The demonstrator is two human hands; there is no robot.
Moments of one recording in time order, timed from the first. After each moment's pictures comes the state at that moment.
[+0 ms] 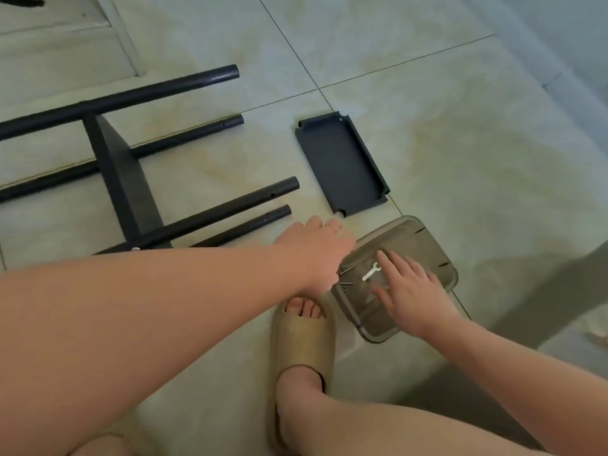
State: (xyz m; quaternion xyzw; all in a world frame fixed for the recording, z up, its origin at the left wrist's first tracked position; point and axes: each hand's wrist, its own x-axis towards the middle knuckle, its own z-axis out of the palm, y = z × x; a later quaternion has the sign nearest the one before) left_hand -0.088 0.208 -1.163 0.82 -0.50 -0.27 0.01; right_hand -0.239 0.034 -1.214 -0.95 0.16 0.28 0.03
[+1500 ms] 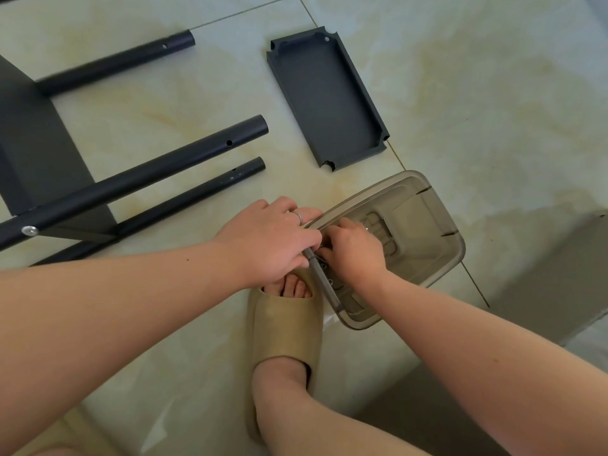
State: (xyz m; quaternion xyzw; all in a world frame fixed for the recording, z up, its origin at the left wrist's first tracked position) left_hand -0.083 0.225 -1.243 0.79 -0.57 -0.23 0.01; right_hand -0.185 0.062 -1.315 -0.95 0.17 0.23 0.11
